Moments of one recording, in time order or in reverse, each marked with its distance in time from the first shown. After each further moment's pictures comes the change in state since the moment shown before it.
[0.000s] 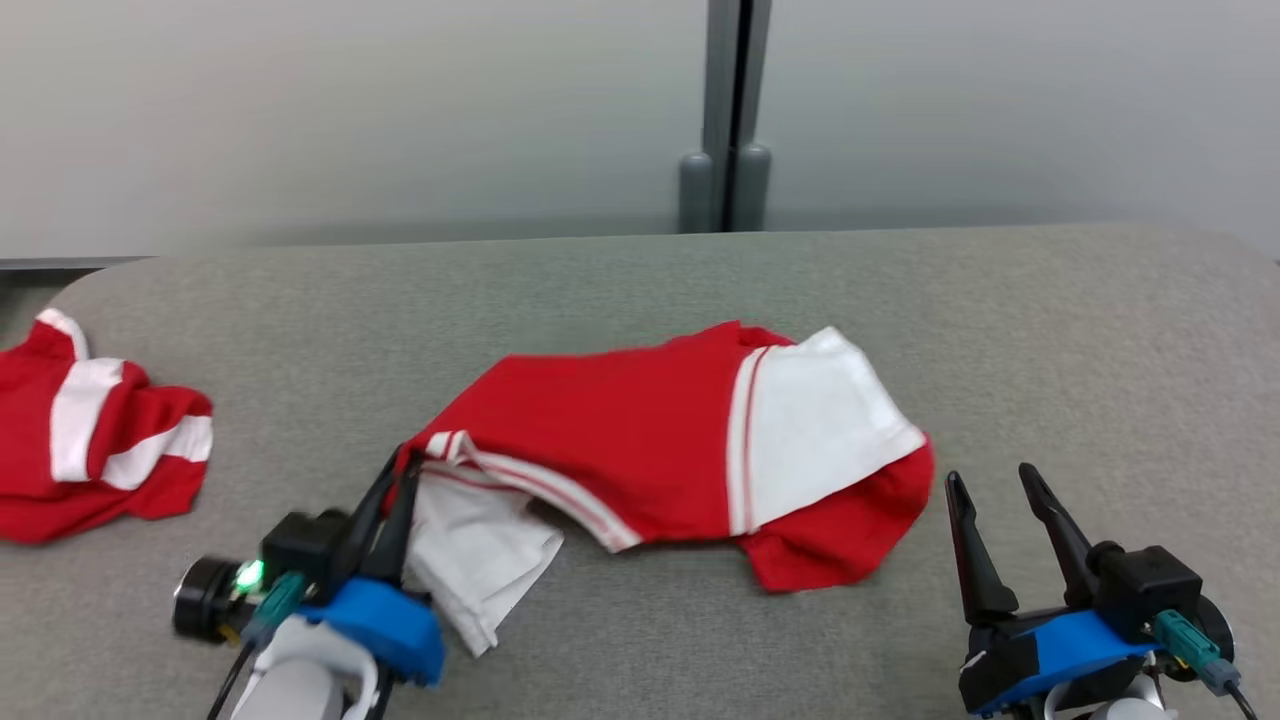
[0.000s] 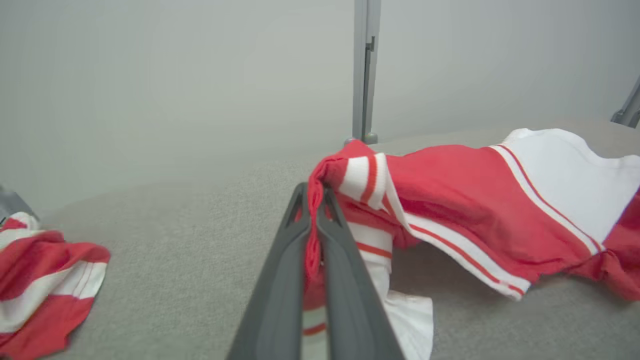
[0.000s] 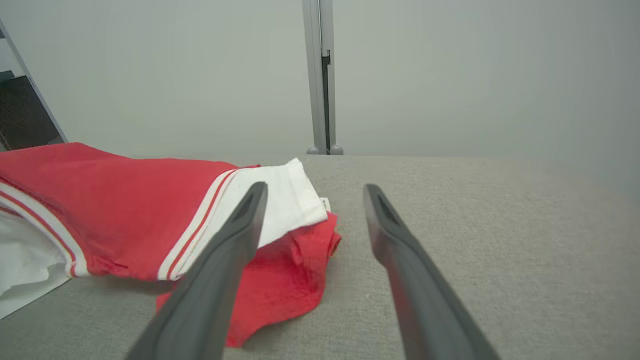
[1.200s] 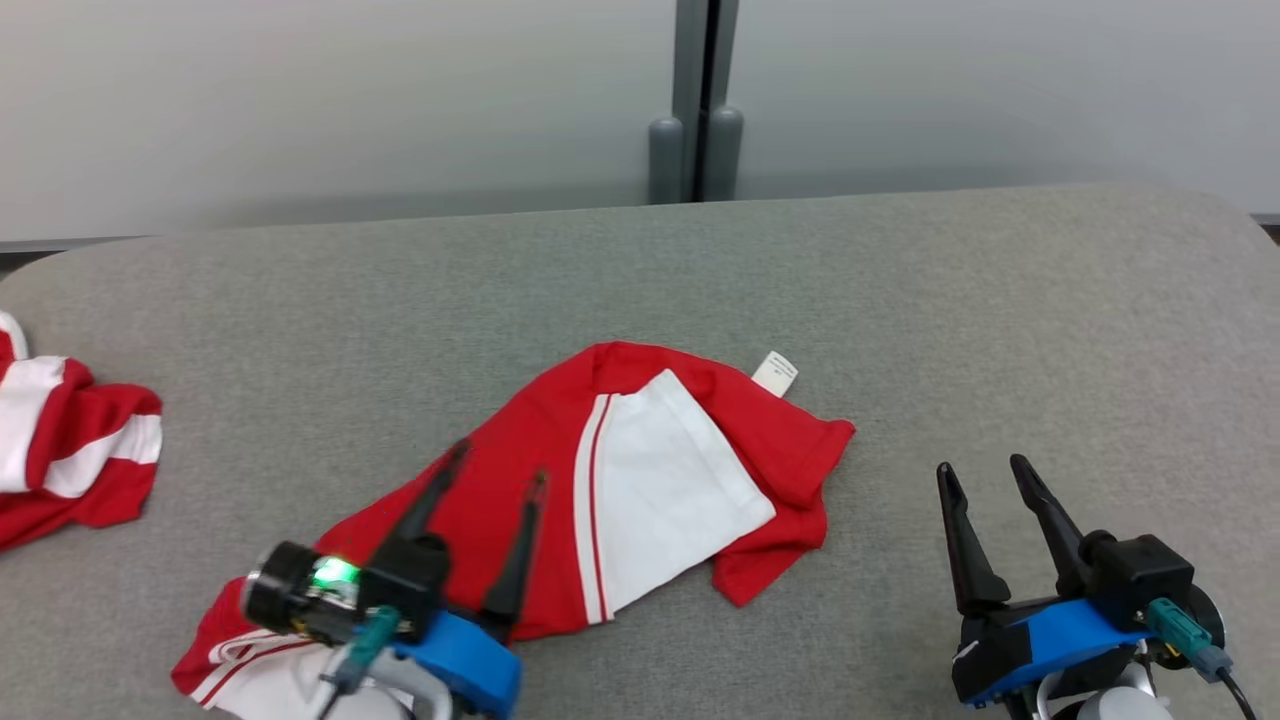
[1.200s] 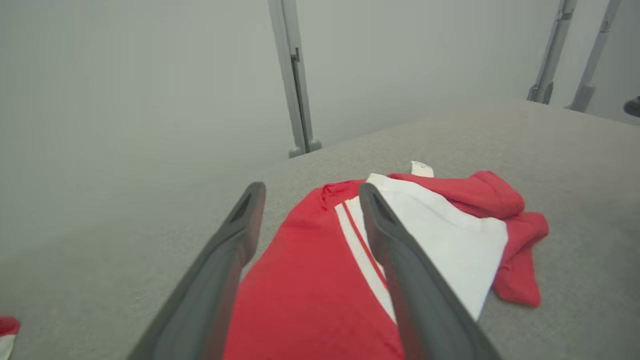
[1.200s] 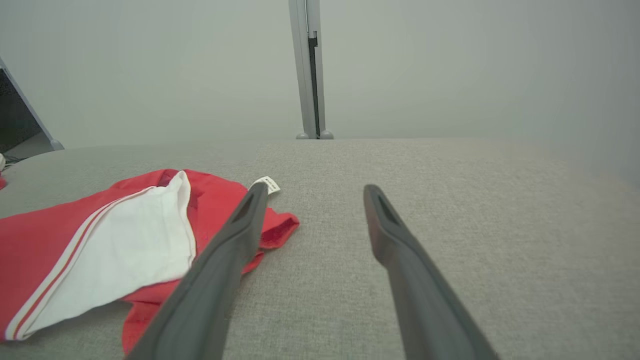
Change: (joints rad) left arm 0.119 0.043 -0.088 -0.328 0.074 0.067 0.094; right arm -0.016 0.000 0.016 0.006 0.009 0.000 0.009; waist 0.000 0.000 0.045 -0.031
